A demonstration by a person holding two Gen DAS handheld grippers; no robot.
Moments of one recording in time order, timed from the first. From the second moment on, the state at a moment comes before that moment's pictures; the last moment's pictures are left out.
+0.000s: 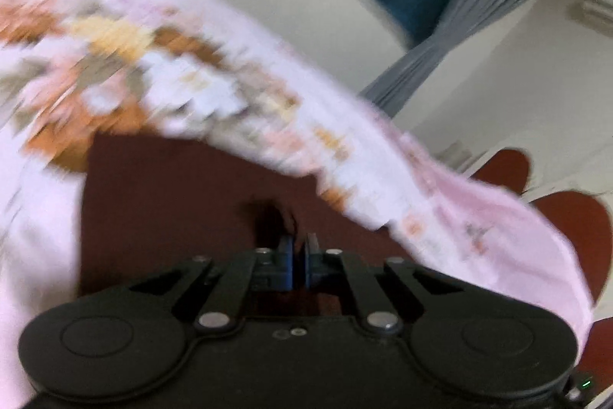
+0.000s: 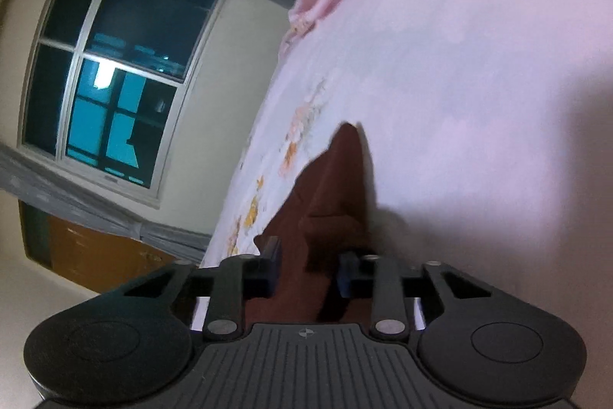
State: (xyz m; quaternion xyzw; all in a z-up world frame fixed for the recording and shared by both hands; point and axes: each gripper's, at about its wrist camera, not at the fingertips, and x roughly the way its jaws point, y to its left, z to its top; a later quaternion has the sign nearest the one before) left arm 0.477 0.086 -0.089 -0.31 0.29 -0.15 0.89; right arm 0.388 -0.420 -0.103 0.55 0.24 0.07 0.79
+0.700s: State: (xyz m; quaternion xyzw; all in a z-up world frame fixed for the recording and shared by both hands) left arm 0.463 0.119 -0.049 -0.30 0.23 -0.16 0.91; right arm 0.364 -0.415 -0.102 0.50 0.24 0.08 0.83
